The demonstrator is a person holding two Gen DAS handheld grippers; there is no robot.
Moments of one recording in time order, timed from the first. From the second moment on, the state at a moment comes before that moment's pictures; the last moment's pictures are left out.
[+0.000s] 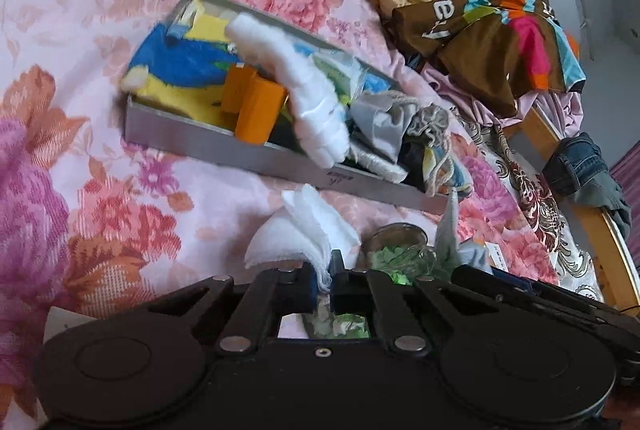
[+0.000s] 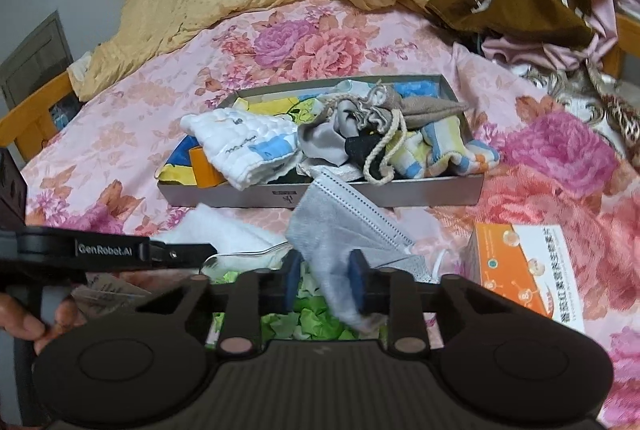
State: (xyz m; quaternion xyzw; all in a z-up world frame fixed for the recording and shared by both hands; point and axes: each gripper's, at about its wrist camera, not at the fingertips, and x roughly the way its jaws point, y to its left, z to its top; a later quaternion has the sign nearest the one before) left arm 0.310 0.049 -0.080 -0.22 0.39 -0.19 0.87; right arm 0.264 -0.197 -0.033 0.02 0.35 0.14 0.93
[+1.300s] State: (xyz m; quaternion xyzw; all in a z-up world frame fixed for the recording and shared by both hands) left arm 0.344 0.080 -0.014 -0.17 0.19 -0.10 0.96; right arm 0.331 -0.147 0.017 0.00 0.16 0.18 0.97
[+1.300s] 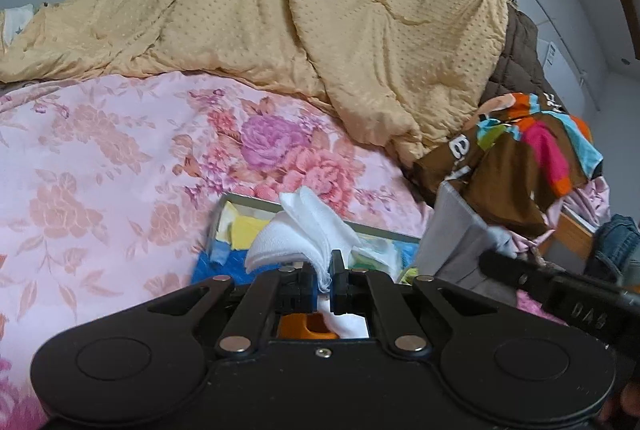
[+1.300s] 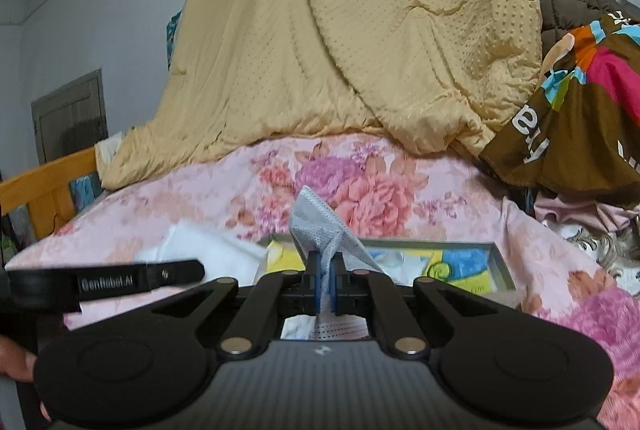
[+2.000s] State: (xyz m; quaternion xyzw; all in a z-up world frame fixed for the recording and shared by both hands) left arm 0.380 0.084 -0.052 -0.15 0.26 -0.07 0.95; right arm 0.391 -0.129 -0.013 0.07 0.25 0.19 0.95
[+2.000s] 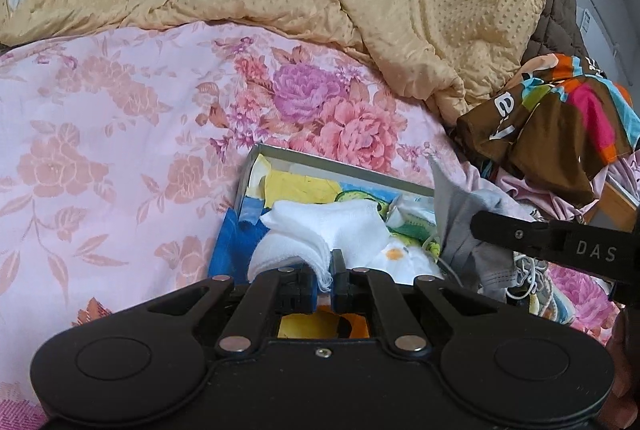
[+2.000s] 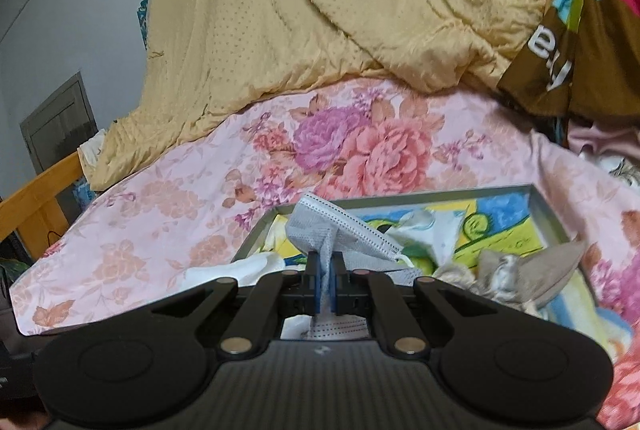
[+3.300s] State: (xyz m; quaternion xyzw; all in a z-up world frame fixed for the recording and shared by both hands) left arm 0.386 0.088 -0.067 -0.18 0.29 -0.04 0.94; right arm 0.402 -0.126 -0.039 0.12 0.32 0.19 0.92
